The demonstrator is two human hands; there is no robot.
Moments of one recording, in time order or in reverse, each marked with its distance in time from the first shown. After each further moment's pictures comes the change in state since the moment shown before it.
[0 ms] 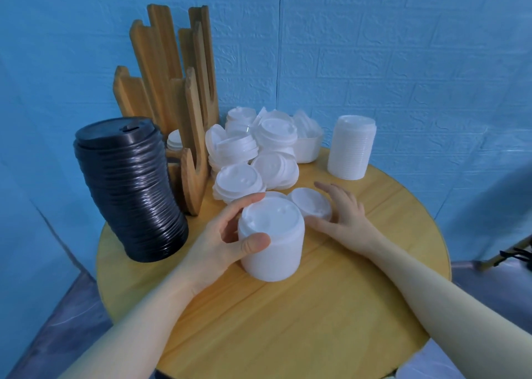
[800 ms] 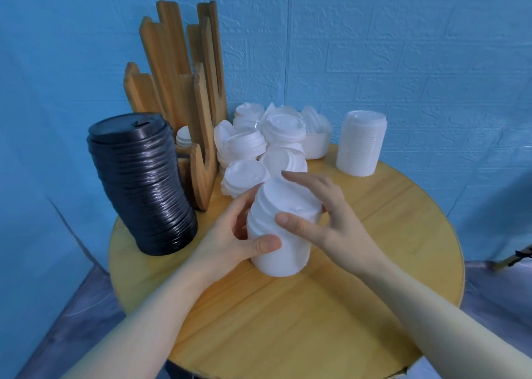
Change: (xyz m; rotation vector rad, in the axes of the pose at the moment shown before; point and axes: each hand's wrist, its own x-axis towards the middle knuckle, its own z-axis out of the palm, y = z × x) left_hand 0.002 -0.006 -0.001 0.019 -0.020 0.025; right_hand -0.034 -0.081 0.007 0.358 0.056 -0.188
